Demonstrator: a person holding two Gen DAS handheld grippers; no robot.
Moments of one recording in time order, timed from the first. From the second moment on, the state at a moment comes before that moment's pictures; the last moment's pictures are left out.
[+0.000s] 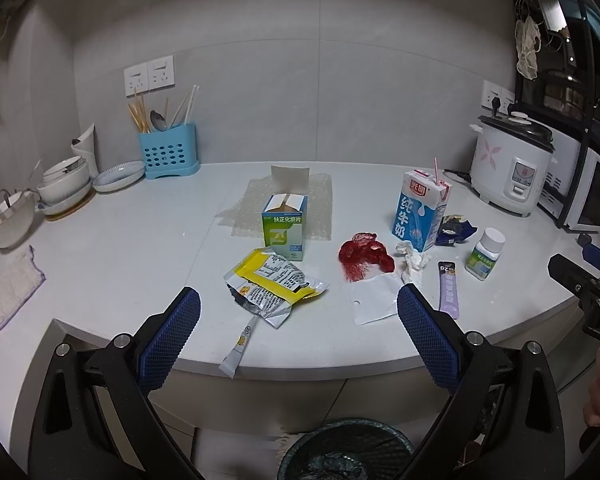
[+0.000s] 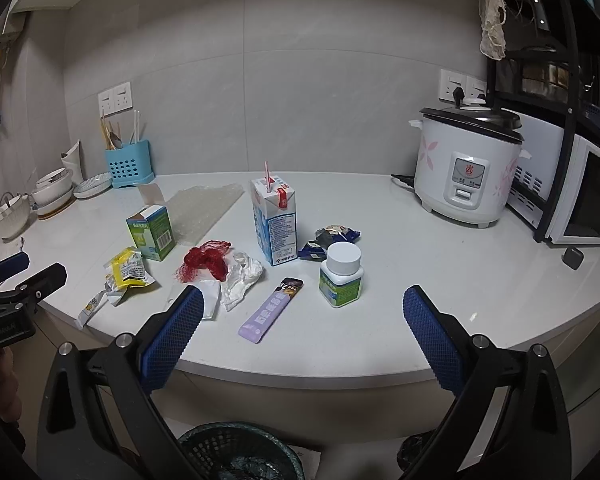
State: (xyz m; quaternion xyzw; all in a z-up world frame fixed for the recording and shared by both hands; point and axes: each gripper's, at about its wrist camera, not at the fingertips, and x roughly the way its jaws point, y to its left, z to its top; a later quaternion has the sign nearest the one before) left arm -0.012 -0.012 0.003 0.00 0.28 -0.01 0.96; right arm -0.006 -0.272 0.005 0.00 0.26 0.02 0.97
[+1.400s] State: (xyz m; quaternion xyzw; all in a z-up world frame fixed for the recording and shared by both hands) left arm 0.148 0.006 -0.092 0.00 0.41 0.04 0.91; right arm 0.164 -0.302 -0.086 0.03 0.37 0.00 0.93
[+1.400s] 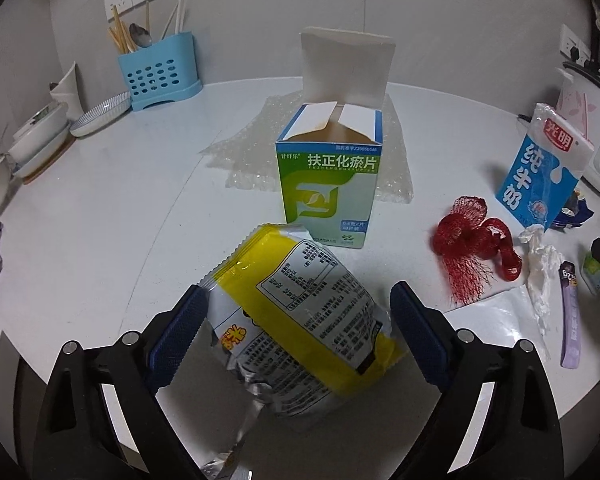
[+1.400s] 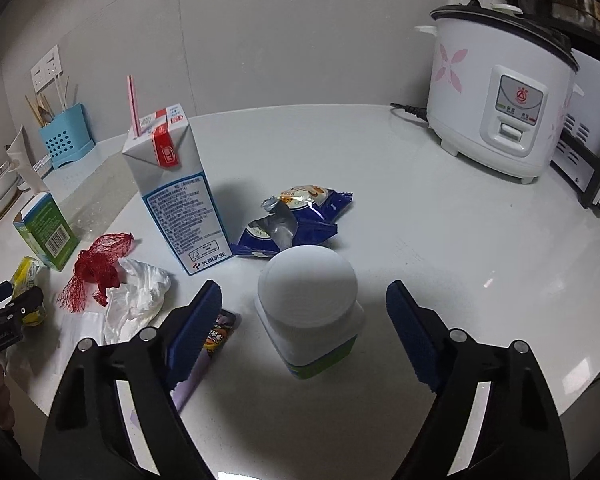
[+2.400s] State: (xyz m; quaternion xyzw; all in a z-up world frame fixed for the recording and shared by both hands) left arm 0.127 0.004 -0.082 0.00 0.43 0.04 0.90; right arm 0.149 -0.292 -0.074 0.02 0.35 0.00 0.94
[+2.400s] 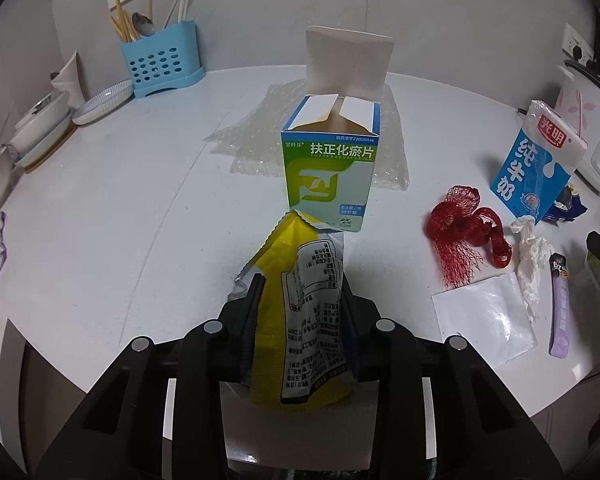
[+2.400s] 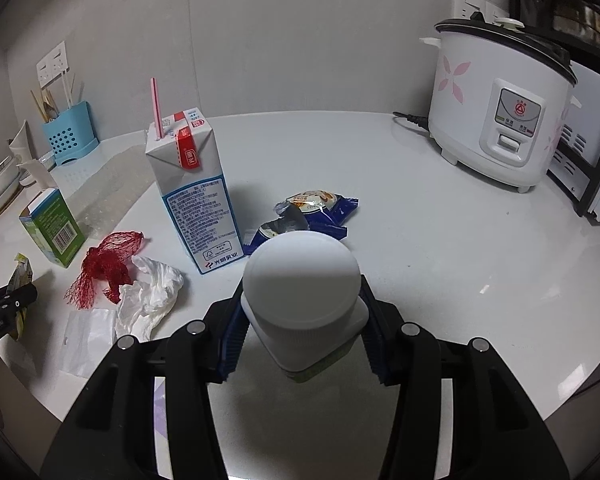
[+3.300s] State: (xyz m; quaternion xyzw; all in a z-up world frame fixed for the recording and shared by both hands) left arm 0.033 -0.010 -0.012 -0.01 0.35 0.00 0.94; right arm 0.046 -0.258 -0.028 -0.01 0.29 0.03 0.96
